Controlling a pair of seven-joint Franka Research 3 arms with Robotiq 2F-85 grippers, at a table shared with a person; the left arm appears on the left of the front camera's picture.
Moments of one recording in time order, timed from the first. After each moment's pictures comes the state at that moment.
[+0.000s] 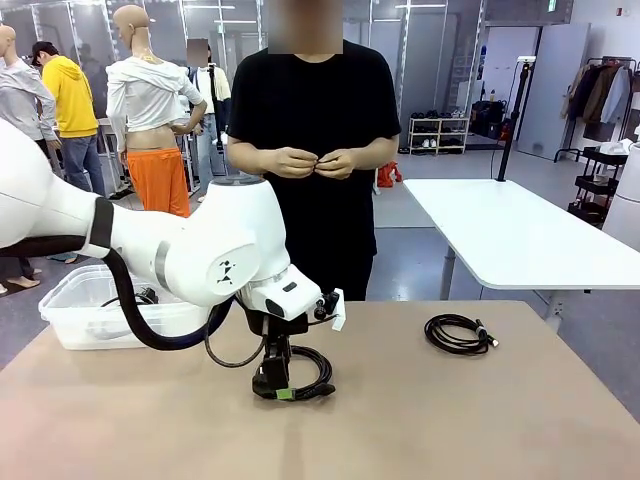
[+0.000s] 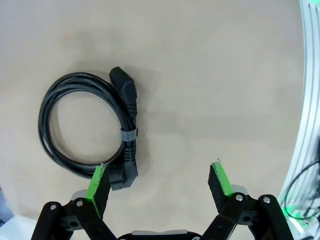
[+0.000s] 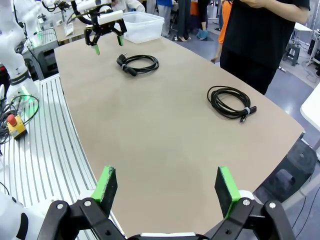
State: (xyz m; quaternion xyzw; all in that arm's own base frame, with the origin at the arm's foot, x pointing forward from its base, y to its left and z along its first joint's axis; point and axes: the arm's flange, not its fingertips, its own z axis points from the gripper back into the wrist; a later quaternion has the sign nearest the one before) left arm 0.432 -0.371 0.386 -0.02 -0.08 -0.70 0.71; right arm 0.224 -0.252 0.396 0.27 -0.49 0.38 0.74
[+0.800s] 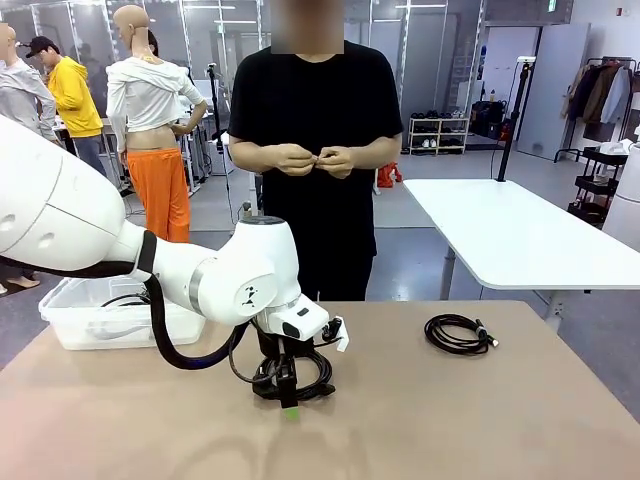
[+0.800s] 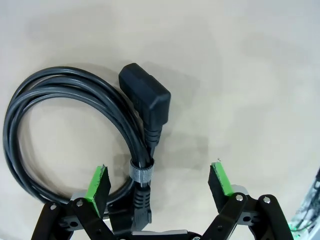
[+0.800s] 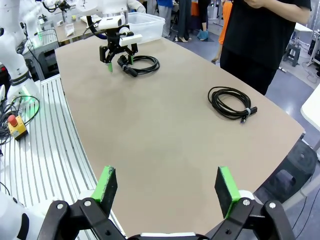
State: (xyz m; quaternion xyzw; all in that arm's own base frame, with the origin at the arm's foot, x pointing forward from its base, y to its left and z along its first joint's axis) left arm 0.477 -0.381 0.309 -0.04 -0.02 -0.67 0.75; right arm 0.223 -0.252 0.396 0.27 -0.49 0.38 0.73
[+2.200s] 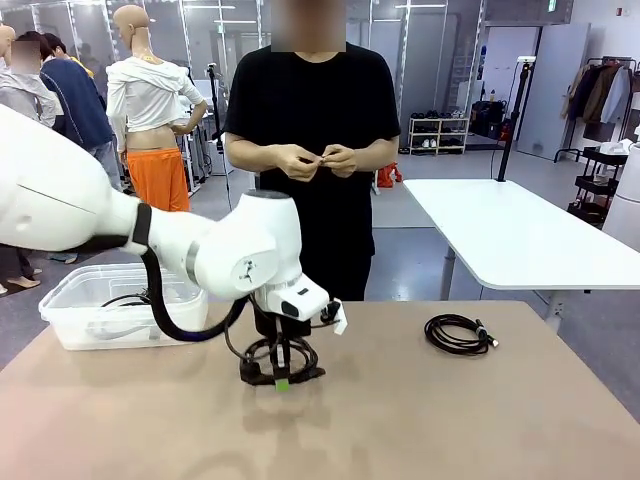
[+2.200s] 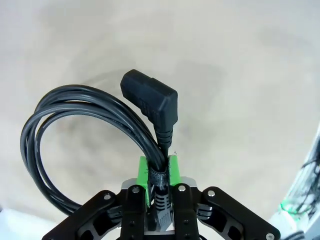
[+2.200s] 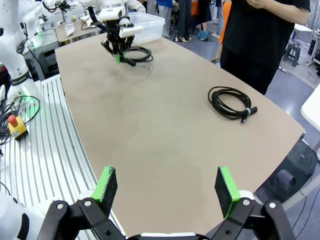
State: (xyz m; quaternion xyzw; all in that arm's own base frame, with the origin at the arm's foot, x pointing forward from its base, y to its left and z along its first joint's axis) left arm 0.474 -0.375 0.367 0.00 -0.01 -0.67 0.74; right arm 0.223 -0.252 0.396 0.27 -0.49 0.38 0.73
